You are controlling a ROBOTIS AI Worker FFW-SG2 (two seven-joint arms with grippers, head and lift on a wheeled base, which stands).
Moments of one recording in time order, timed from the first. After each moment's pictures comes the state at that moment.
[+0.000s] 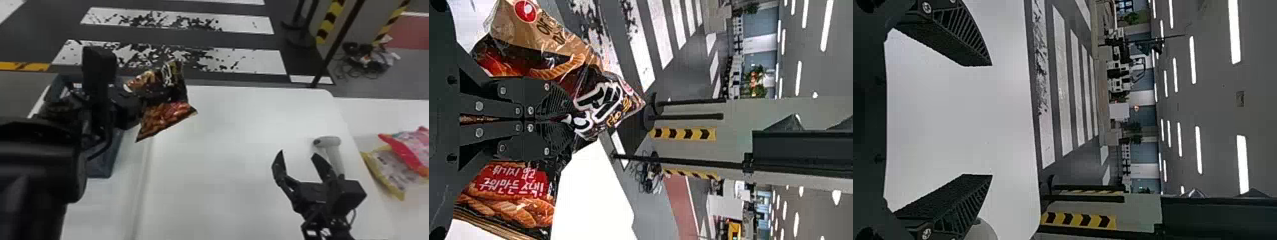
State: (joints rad) left arm 0.04 0.07 -0.04 -2.07 -0.22 0.76 -0.69; right arm 0.52 -0.15 0.09 -1.75 -0.19 -0.20 -0.14
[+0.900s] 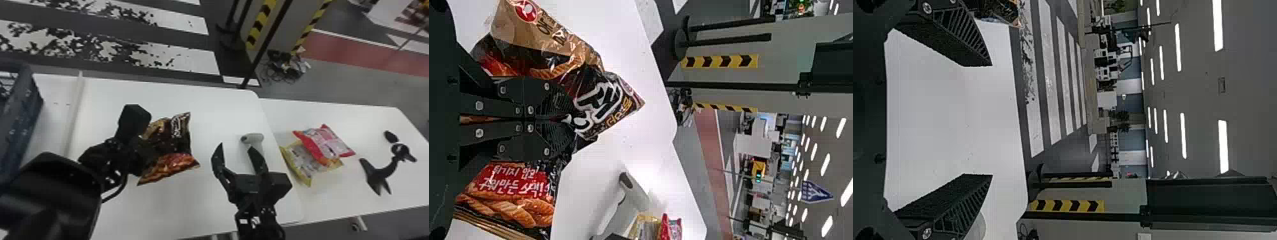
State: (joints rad) left arm 0.02 0.00 -0.42 -1.66 -0.12 0.54 -0.47; right arm 0.54 -0.15 0.06 -1.77 -0.20 -0.23 -0.15
